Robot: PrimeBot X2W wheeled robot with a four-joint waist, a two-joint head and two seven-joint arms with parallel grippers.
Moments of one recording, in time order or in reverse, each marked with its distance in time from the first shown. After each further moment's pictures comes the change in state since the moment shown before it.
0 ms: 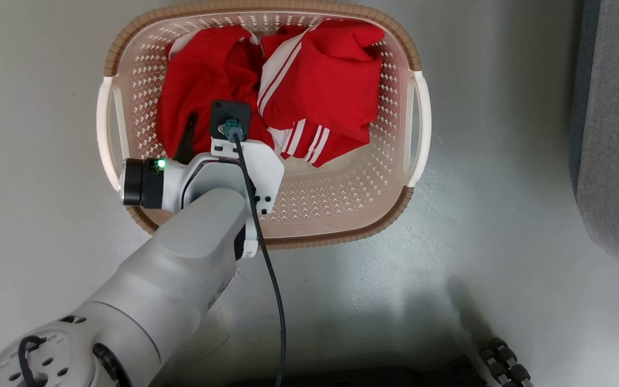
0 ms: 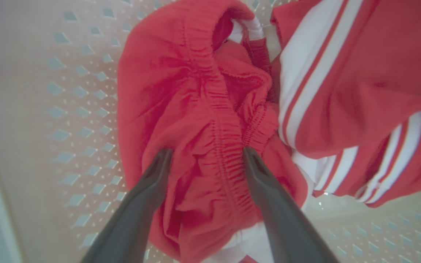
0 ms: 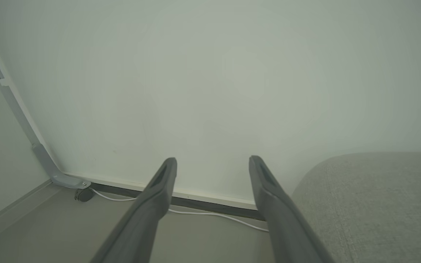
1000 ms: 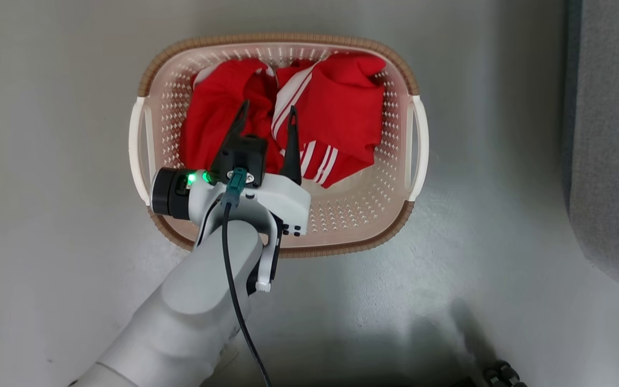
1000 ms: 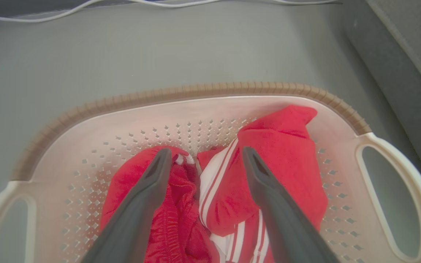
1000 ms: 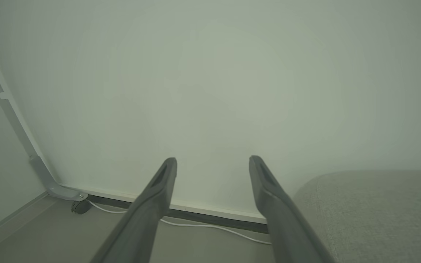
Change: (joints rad) left arm 0.276 -0.001 0.485 -0.364 0.476 -0.216 -0.177; right arm 0.013 0.017 0.011 0.066 -0.018 0.000 0.000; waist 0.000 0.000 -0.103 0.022
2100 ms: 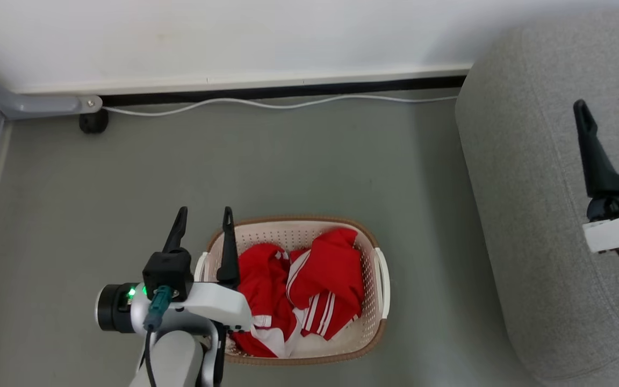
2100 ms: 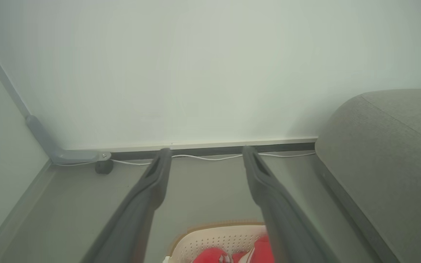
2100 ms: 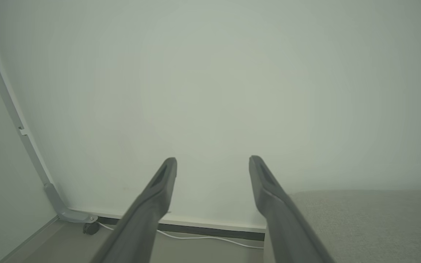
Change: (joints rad) left arm 0.503 -0.001 0.471 -0.249 0.322 -0.204 0.003; right arm 0.156 0.201 0.210 0.424 -0.132 0.000 0.008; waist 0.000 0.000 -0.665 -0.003
